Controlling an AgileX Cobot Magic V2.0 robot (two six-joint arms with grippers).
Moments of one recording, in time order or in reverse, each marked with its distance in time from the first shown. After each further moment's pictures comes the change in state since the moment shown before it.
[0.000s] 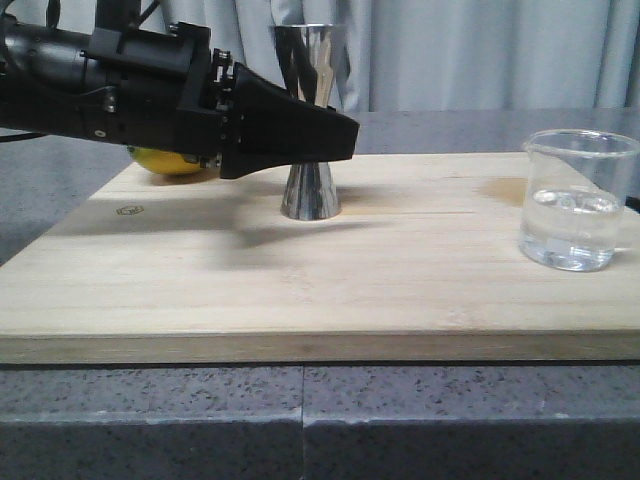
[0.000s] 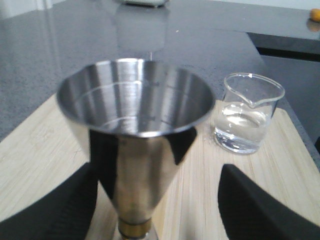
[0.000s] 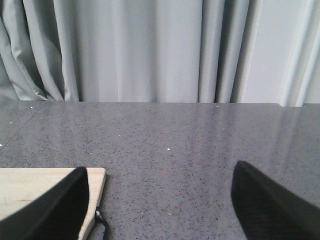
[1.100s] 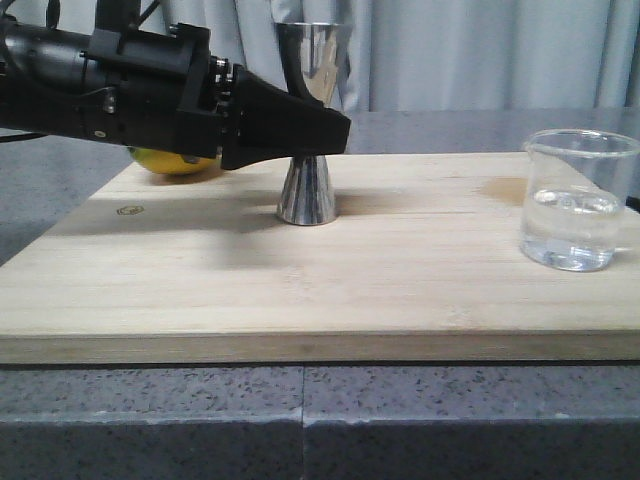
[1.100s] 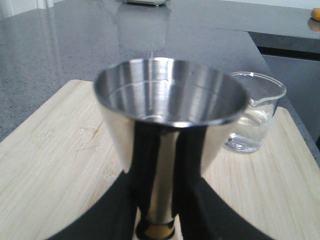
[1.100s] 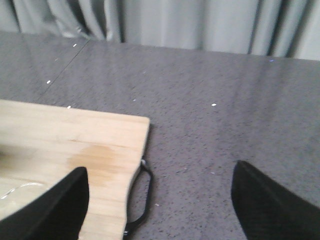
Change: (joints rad) left arm 0.000 0.001 0.000 -0.001 -0.002 0.004; right arm 0.219 0.182 -0.172 0.018 0.259 -0.040
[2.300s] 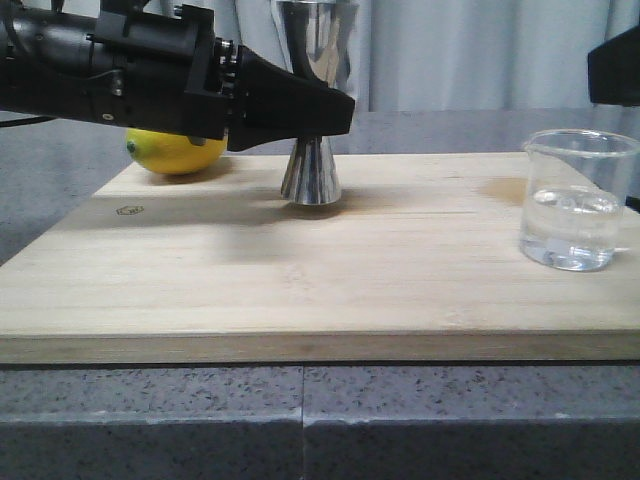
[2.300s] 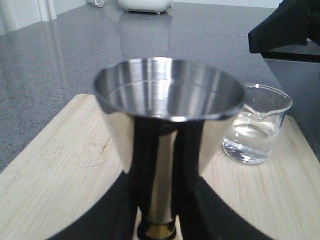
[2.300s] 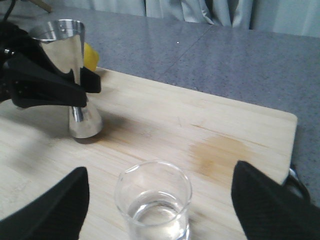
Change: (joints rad) left arm 0.000 0.000 -0.038 0.002 0.000 0.000; right arm 0.312 0.195 0.306 0.155 -0.585 -0.057
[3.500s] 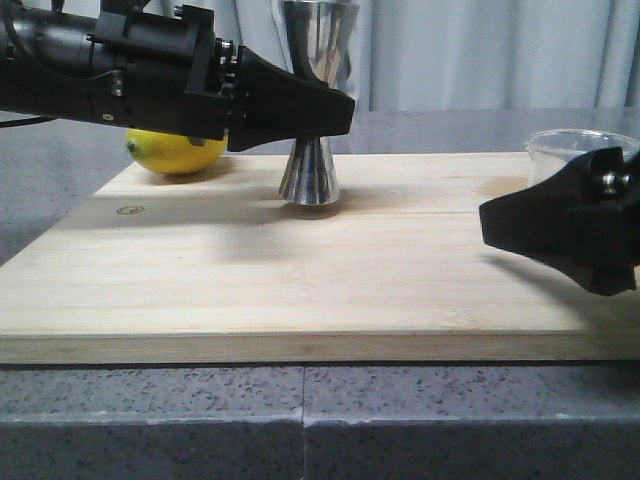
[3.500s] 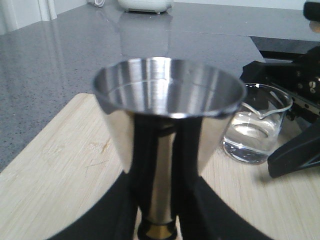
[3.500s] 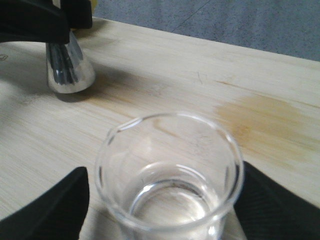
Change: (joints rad) left arm 0.000 0.002 0.000 0.000 0.000 0.000; right arm 0.034 0.417 0.106 0.003 -0.462 0.002
